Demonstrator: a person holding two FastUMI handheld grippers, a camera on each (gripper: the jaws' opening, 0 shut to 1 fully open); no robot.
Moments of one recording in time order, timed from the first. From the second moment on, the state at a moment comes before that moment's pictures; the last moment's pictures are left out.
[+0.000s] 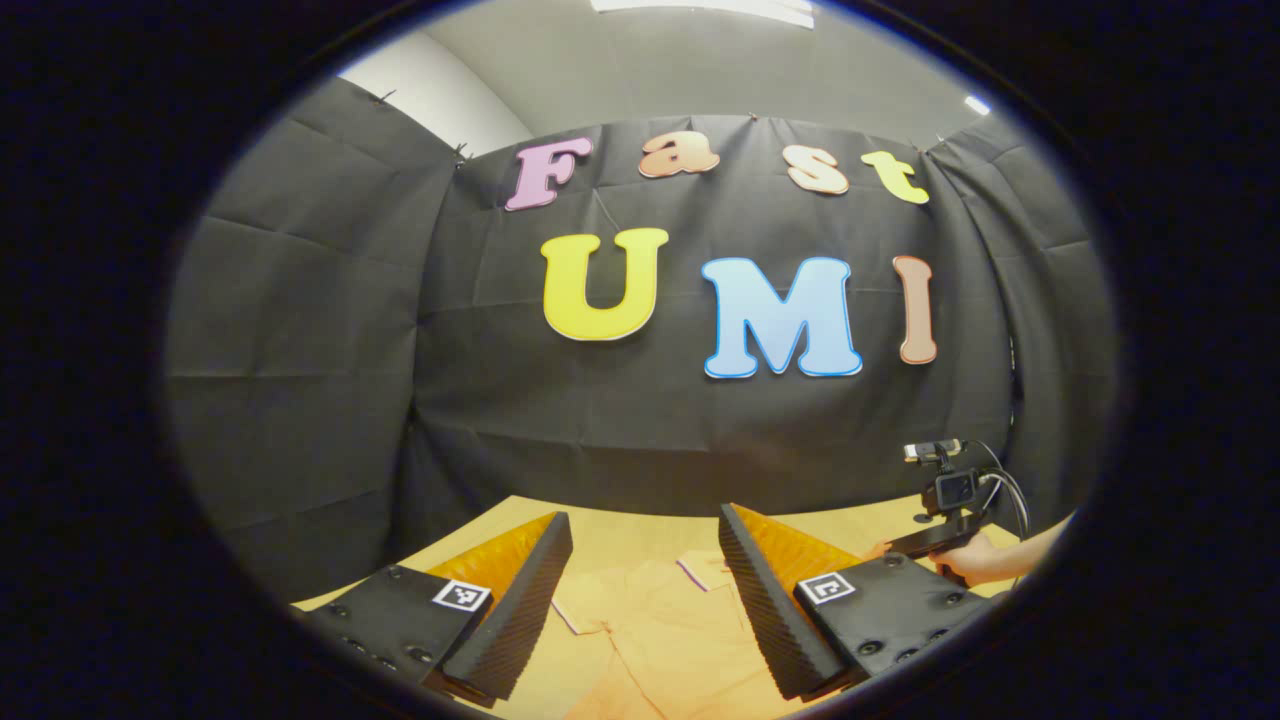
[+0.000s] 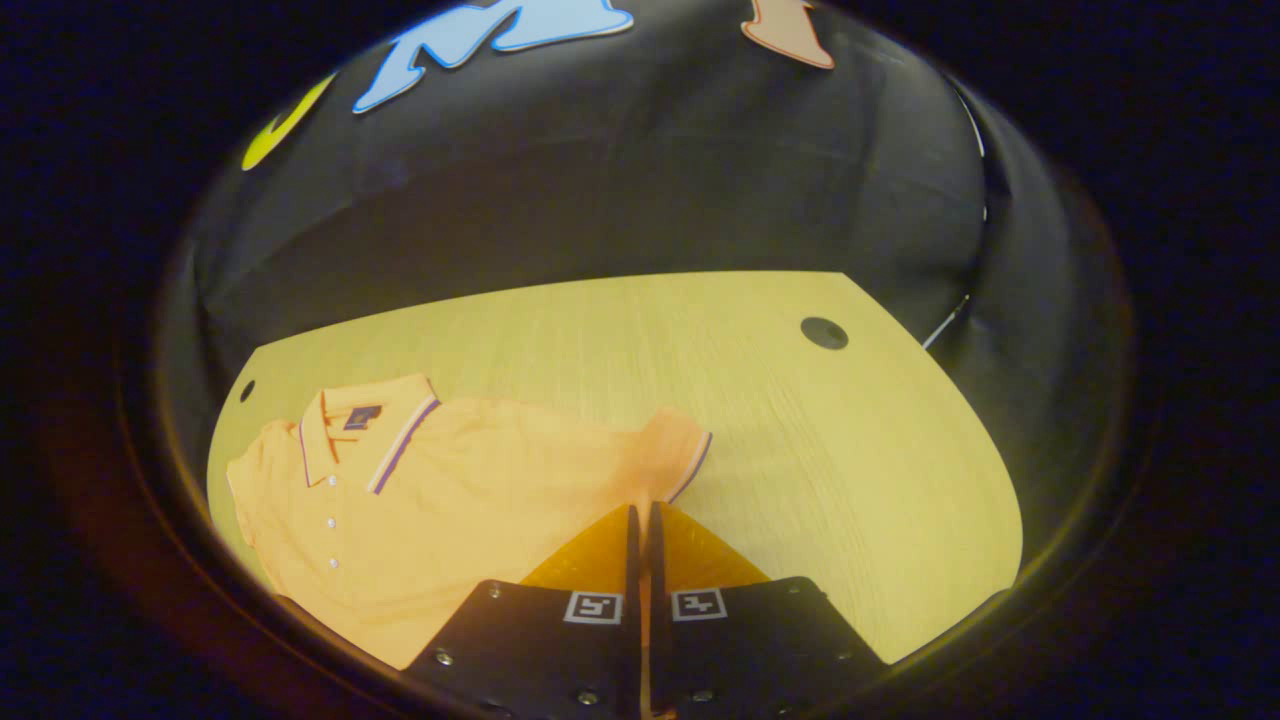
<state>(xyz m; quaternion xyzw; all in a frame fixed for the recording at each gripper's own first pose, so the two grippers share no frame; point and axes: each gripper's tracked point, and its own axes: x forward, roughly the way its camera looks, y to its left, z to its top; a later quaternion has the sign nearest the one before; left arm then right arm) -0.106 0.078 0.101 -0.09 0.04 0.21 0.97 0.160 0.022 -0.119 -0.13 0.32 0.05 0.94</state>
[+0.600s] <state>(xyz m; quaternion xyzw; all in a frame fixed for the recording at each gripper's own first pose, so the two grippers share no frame) -0.139 0.092 0.089 -0.10 0.05 0.24 0.96 0.120 0.114 -0.142 -0.22 0.30 0.17 0.91</state>
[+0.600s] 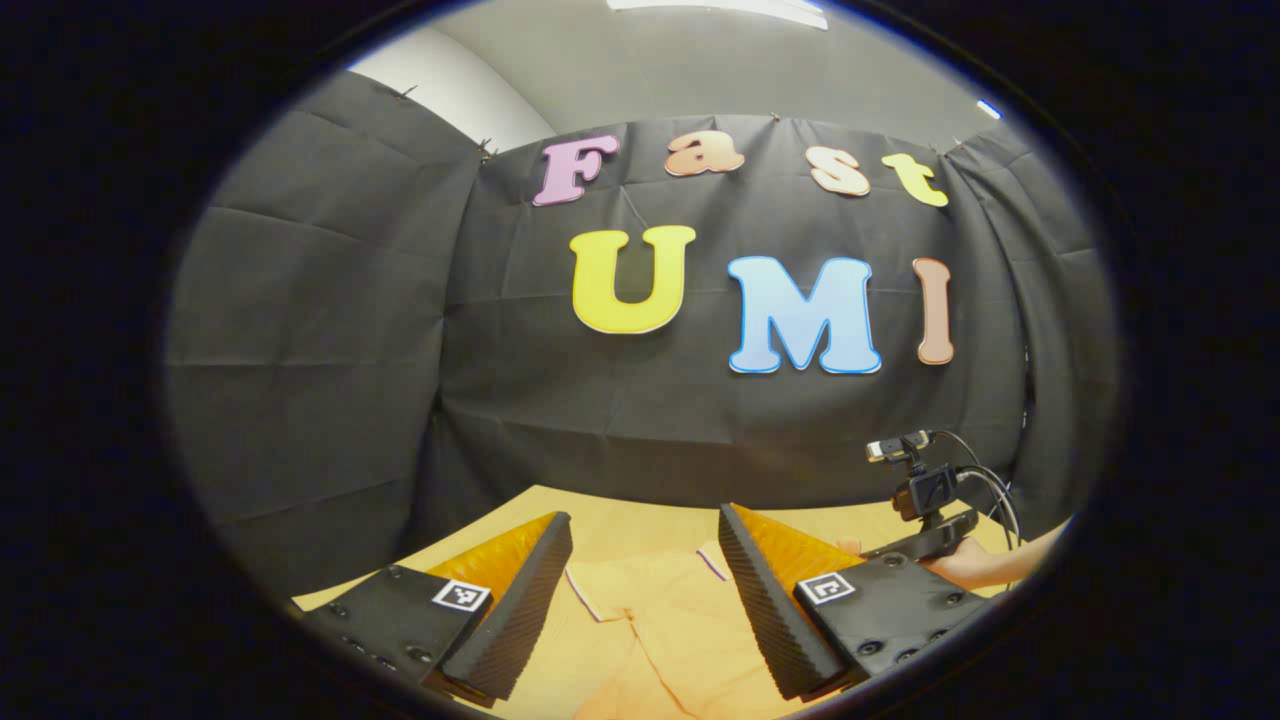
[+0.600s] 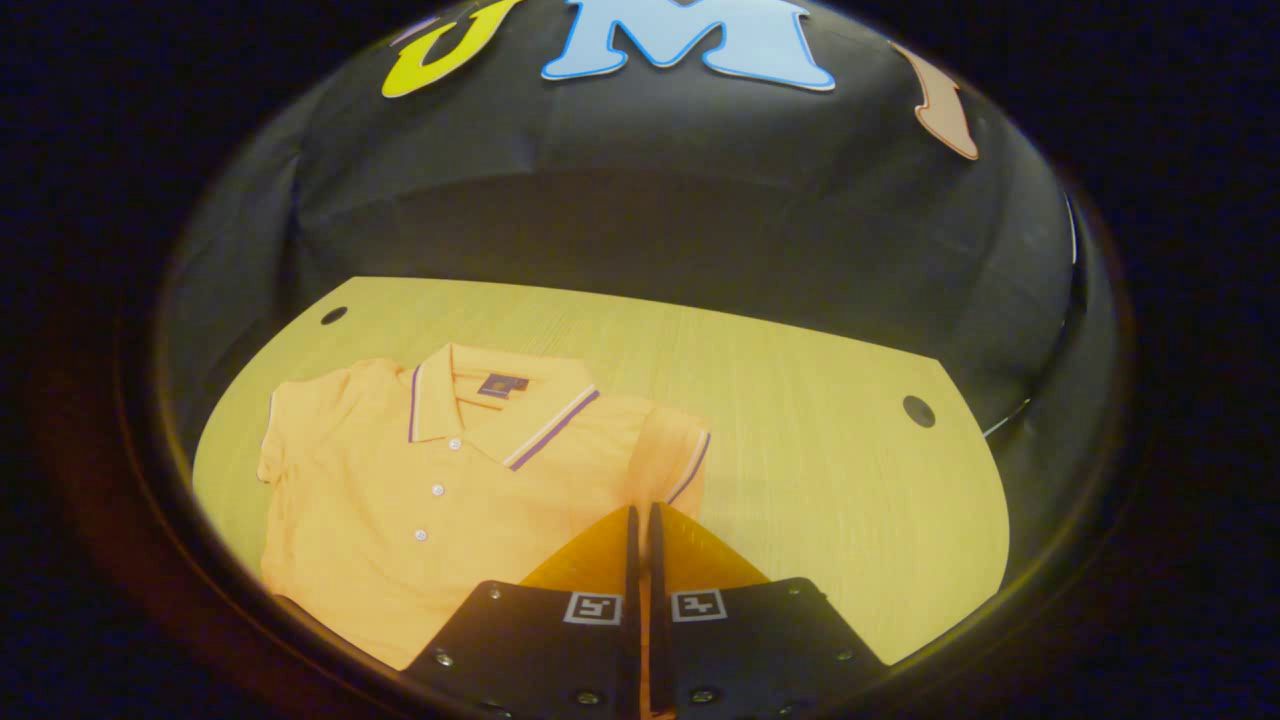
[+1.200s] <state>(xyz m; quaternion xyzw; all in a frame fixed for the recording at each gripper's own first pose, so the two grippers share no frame) -0.144 0.095 0.086 -0.10 0.05 0.24 0.96 0.104 0.130 -0.165 -0.24 0.33 0.21 0.89</state>
